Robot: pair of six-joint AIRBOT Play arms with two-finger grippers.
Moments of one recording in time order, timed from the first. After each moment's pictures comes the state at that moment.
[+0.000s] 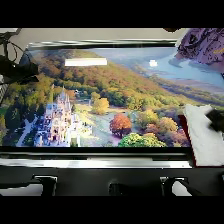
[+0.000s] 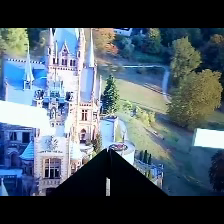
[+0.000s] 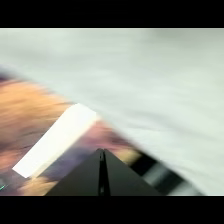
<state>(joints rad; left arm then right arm) 0.03 -1.50 1.92 1.42 -1.59 -1.72 -0.46 -1.17 1.15 -1.50 1.34 1.91</state>
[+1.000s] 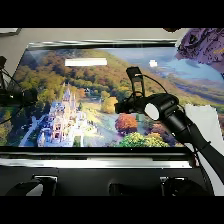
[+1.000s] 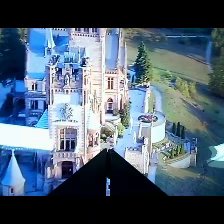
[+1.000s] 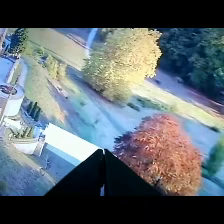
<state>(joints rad) 0.03 -1.03 1.28 1.42 -1.29 -1.65 0.58 -1.18 1.17 -1.50 0.84 1.79</state>
